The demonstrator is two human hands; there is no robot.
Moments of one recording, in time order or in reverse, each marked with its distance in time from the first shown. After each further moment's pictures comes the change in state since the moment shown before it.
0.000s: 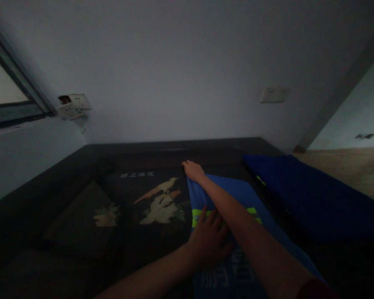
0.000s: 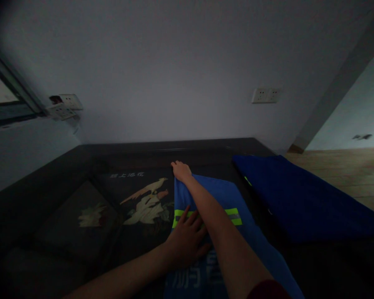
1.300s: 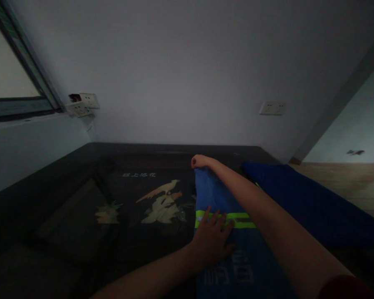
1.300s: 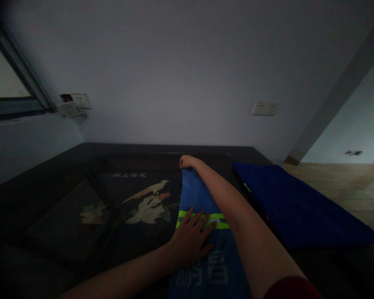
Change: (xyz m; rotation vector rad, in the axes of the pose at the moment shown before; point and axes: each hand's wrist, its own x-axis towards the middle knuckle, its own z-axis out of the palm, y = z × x) left_hand -0.002 0.001 0.005 0.079 0.081 -0.010; right_hand 0.036 0.010 -0.084 -0.031 -0.411 -0.025
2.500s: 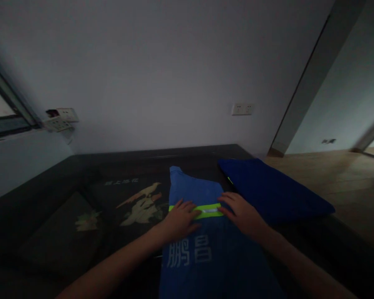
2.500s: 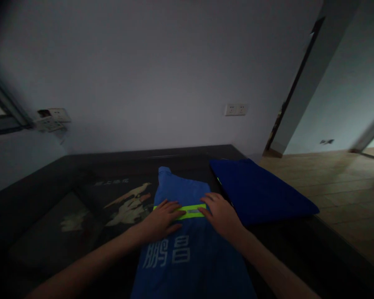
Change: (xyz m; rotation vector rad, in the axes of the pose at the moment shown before) left_hand 0.026 0.005 -0.040 -0.022 -0.091 0.018; right_hand -0.320 0.040 0.080 0.098 0.509 0.098
